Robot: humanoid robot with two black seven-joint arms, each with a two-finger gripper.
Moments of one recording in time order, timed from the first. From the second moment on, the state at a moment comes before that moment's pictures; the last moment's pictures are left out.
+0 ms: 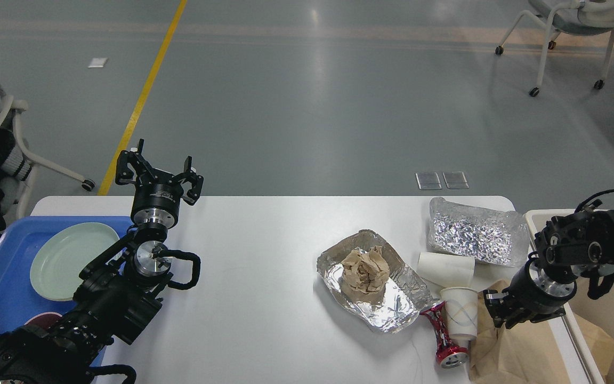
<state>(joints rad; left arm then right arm) -0.71 -0.01 -1.04 -0.38 -0.06 -0.34 -0.49 1.42 -0.40 -1.18 1.10 -0.34 0.49 0.04</state>
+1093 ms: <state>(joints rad) -0.71 -0.01 -1.04 -0.38 -0.06 -0.34 -0.49 2.49 -0.72 -1.01 1.24 -0.45 0.96 0.10</state>
